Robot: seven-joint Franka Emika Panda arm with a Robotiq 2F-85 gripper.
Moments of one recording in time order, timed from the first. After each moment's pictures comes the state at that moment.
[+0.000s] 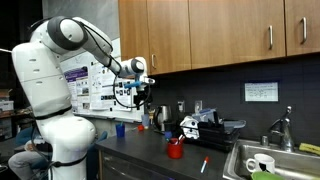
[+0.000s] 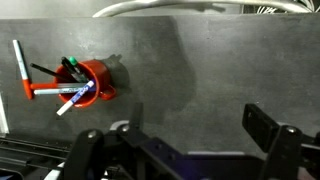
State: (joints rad) arm 0.04 -0.29 0.08 -2.18 -0.08 1.81 0.14
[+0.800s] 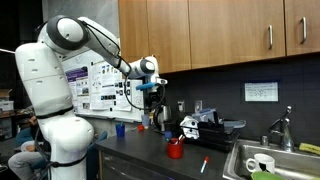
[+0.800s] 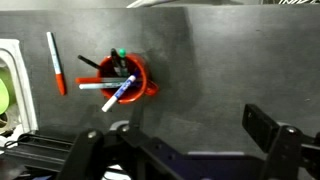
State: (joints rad) arm -0.03 -0.26 -0.03 -2.19 -0.14 1.87 -0.02
